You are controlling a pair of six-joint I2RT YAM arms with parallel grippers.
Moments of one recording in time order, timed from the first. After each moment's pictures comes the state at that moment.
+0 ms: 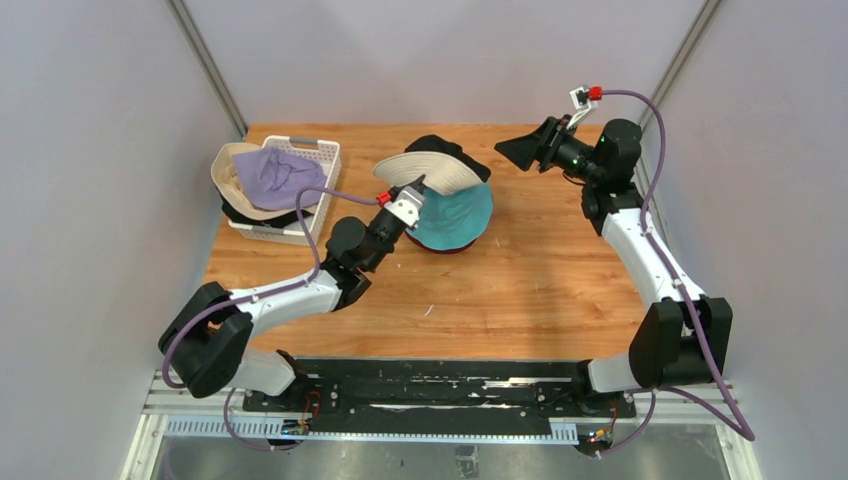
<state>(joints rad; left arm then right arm) -0.74 1.36 0.68 1.01 -0.09 0.39 0.09 1.40 1.15 0.29 -0.80 0.57</state>
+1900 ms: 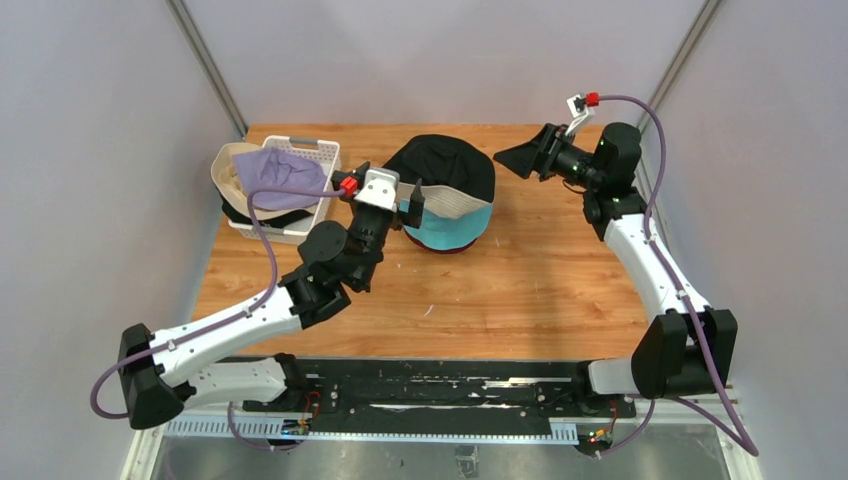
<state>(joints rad) -1.01 1.04 0.87 0.49 -0.69 0.32 0.11 1.35 1.13 0.19 -0.81 0.58</state>
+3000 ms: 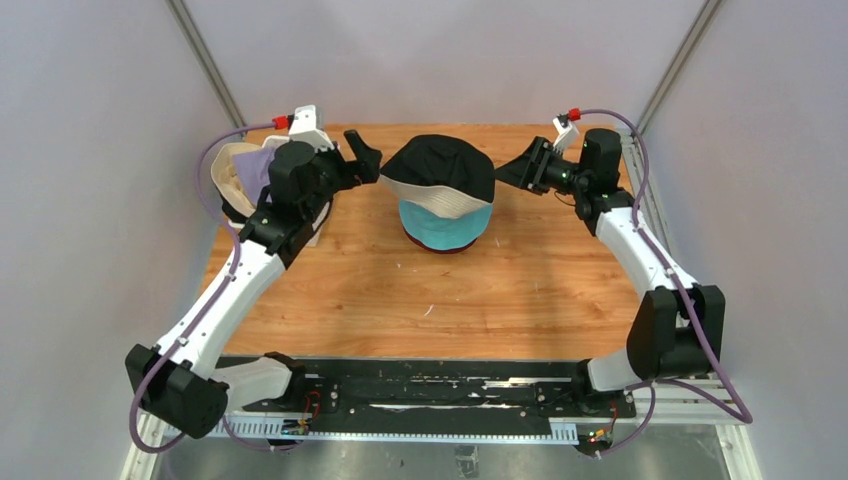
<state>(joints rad) -0.42 1.15 1.14 -0.12 -0.20 -0.39 0.11 1.44 1.12 0.02 -0.80 0.60</state>
